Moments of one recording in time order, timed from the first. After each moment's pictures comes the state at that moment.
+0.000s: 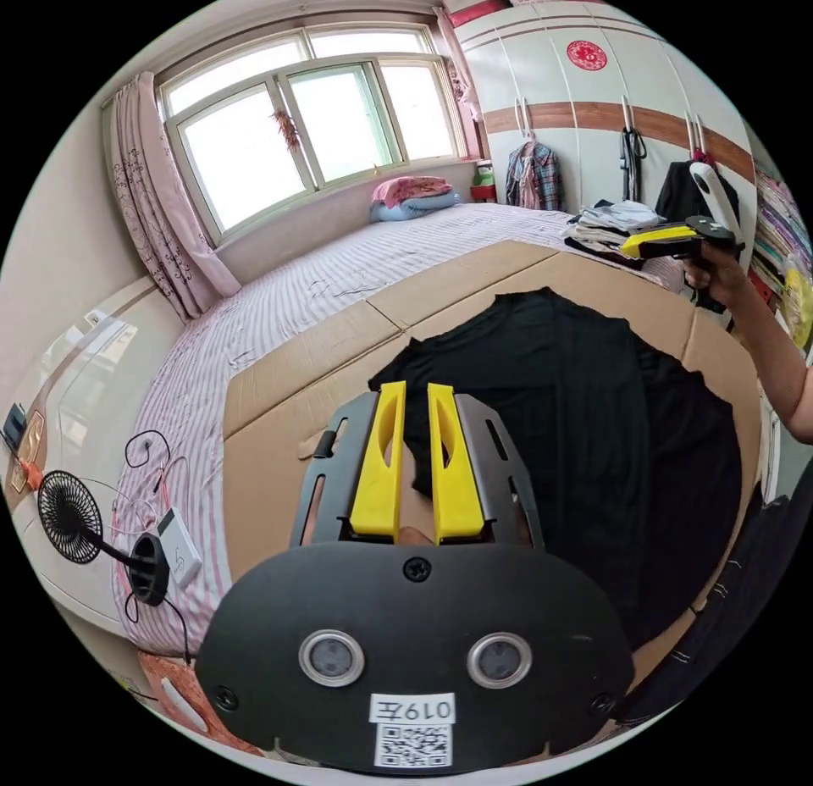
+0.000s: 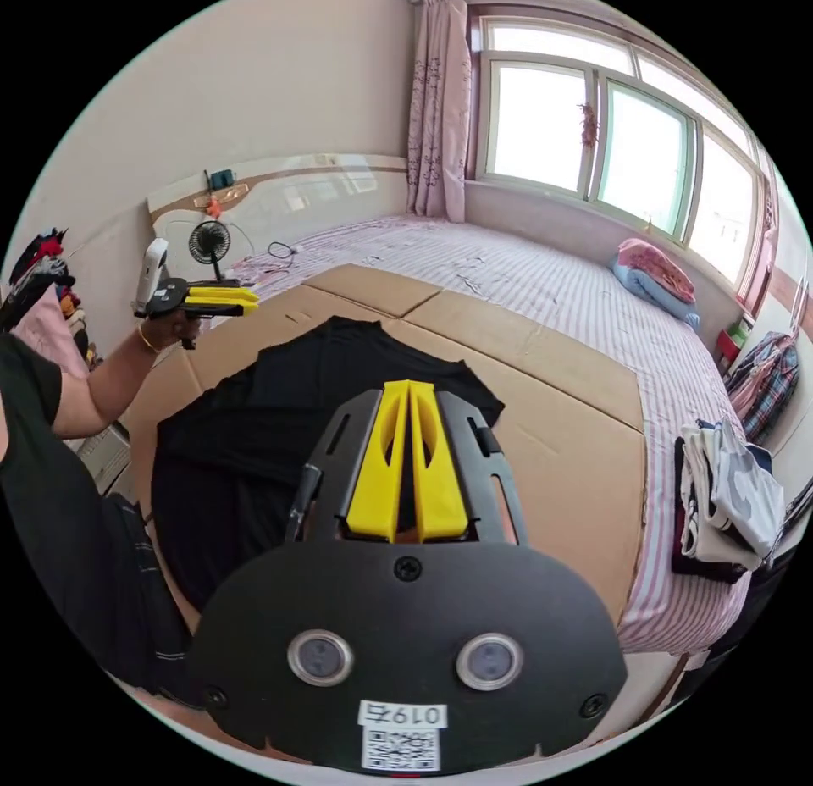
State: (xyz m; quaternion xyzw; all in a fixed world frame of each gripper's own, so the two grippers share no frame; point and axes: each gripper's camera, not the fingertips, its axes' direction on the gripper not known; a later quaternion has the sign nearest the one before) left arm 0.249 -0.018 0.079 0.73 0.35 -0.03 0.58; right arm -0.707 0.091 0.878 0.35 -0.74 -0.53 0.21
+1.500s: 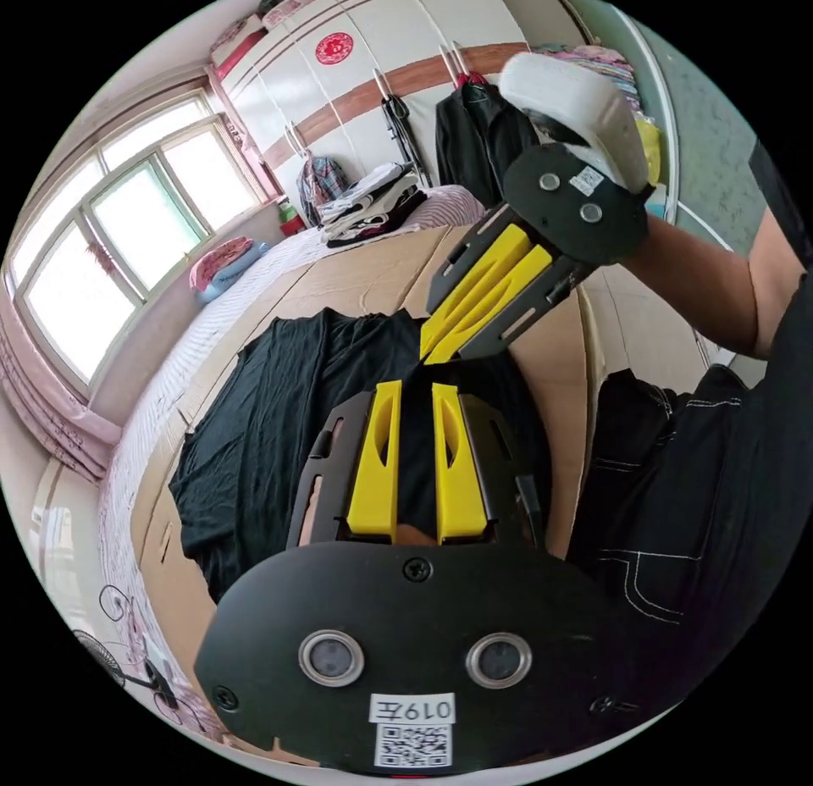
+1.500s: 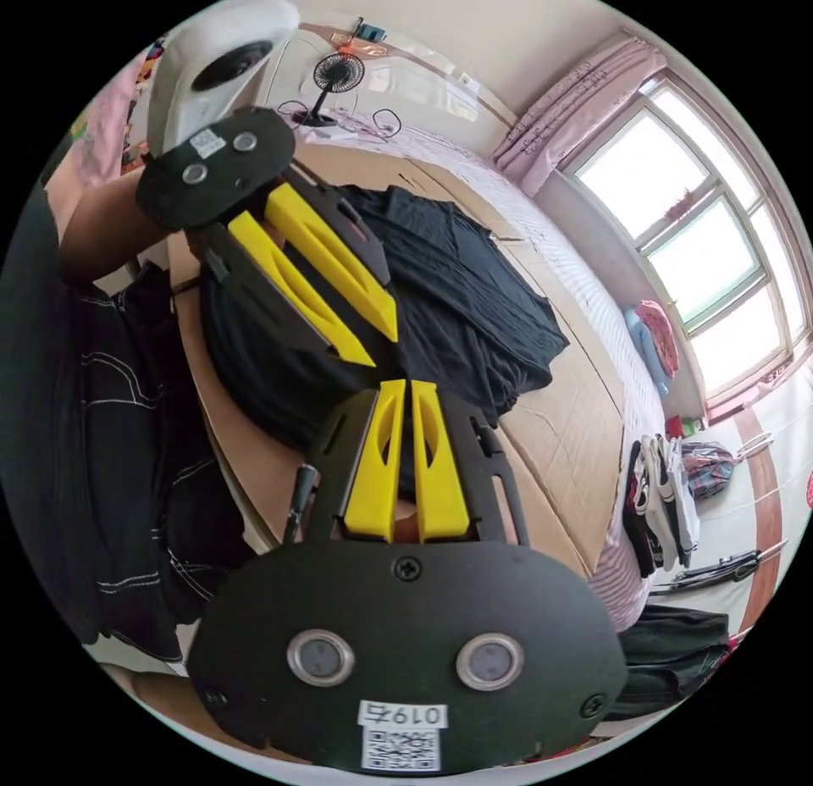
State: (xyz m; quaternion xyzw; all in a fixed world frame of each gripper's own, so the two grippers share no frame) left arm 0.573 0.376 -0.021 0.82 0.23 0.21 0.49; right arm -0.382 0.276 1.089 0.50 -0.57 -0.62 0.21
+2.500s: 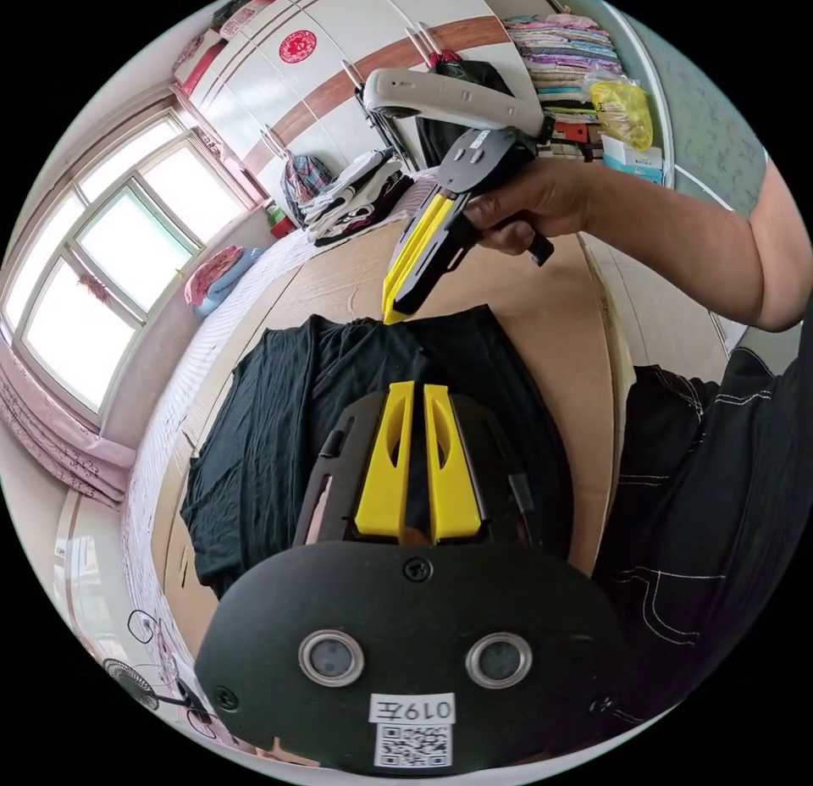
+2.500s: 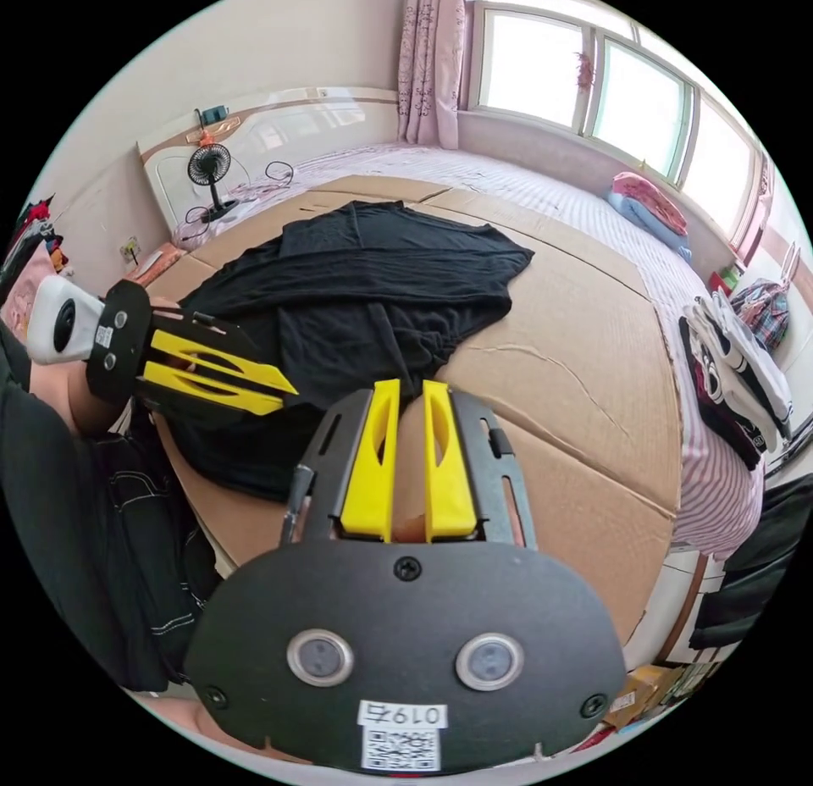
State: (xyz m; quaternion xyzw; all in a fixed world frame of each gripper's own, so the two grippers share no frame) left arm 0.640 0.429 -0.088 0.82 0.18 0.22 0.50; right arm -0.482 0.136 1.105 0.31 -0.68 -0.60 0.29
